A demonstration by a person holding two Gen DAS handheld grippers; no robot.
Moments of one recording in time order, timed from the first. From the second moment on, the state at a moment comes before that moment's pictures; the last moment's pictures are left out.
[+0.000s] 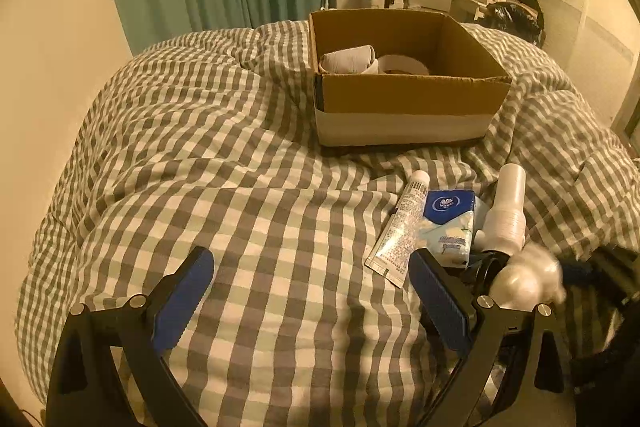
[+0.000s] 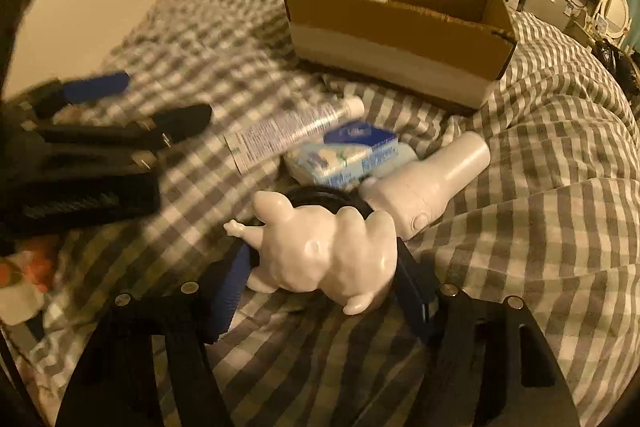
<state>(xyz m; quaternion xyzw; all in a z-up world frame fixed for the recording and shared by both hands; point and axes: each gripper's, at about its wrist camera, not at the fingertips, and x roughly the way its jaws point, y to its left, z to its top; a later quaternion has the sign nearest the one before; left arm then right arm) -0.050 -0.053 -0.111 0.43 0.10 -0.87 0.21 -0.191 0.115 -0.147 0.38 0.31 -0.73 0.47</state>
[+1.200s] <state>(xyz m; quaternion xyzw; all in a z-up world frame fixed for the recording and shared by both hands) -0.146 -0.030 -0.164 0.51 0.08 -0.84 0.15 -0.278 0.131 -0.123 0.39 0.23 -0.75 0.48</state>
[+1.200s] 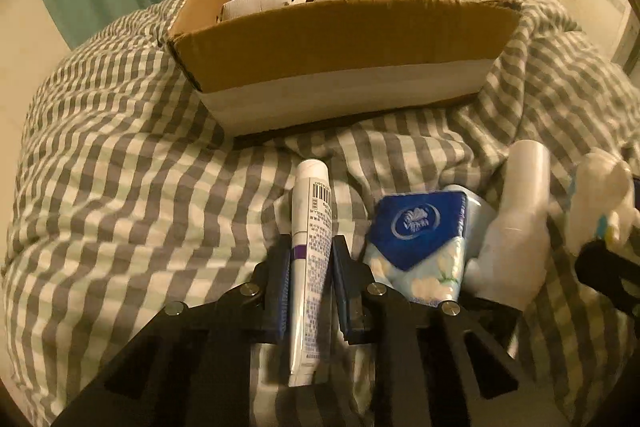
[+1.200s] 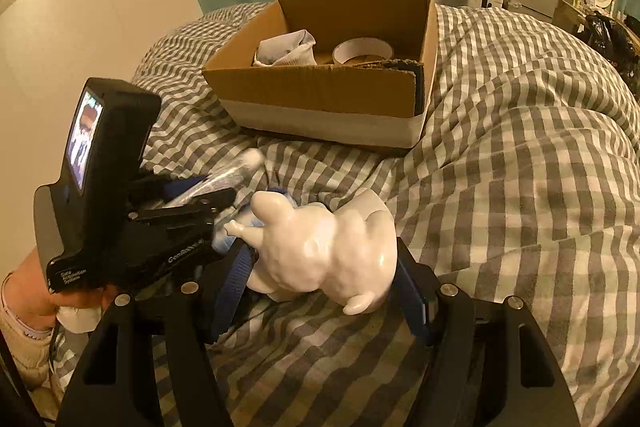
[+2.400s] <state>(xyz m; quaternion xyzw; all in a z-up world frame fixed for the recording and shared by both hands) -0.099 -0.031 -0.045 0.38 0.07 -0.91 0.14 -0.233 0.117 -0.045 0.25 0.26 -0.81 0.46</state>
